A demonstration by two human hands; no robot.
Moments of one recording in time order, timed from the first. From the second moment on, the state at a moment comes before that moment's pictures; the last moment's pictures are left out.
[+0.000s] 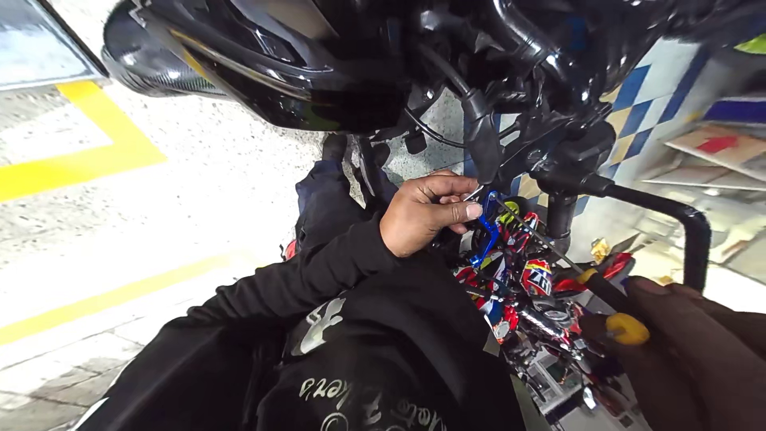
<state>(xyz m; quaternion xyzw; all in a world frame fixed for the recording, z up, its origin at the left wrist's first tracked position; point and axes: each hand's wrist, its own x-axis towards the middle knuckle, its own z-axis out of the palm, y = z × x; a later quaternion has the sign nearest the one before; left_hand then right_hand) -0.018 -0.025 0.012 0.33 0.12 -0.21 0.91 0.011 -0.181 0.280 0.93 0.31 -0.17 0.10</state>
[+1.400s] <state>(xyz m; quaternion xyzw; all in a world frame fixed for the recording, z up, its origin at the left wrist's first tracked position) -0.052 0.060 0.031 0.53 -0.27 -0.32 0.74 -0.087 -0.180 0.156 0.89 0.02 -0.10 -0.44</state>
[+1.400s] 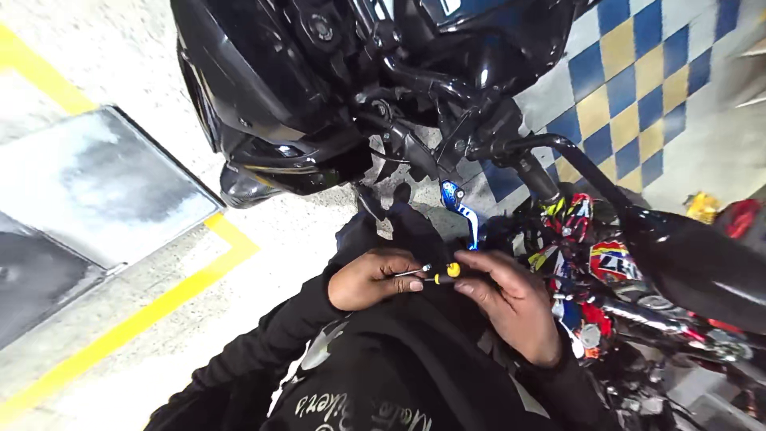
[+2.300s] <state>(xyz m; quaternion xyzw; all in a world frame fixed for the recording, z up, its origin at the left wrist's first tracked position) -0.059 0.076 0.026 0.59 -0.11 -0.32 0.73 -0.034 -0.236 0.099 1.00 0.02 -0.01 -0.05</state>
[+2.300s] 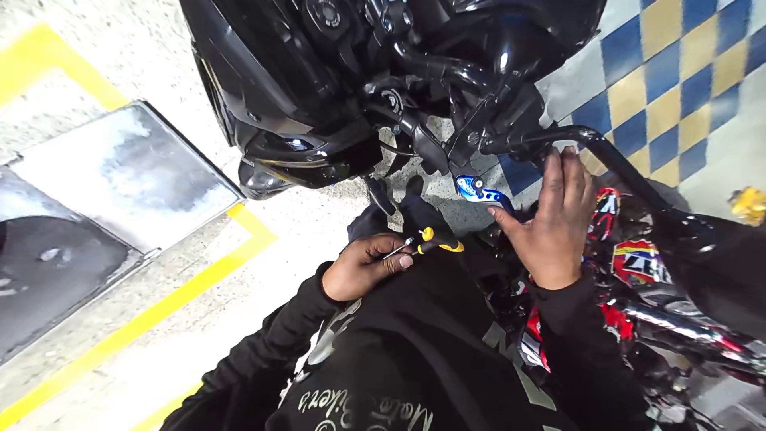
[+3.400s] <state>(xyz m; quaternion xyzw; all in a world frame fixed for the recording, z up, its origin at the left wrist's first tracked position) -0.058 0.061 0.024 0.57 0.00 -0.28 0.78 -0.033 -0.213 0.094 0.96 0.09 -0.01 -0.28</state>
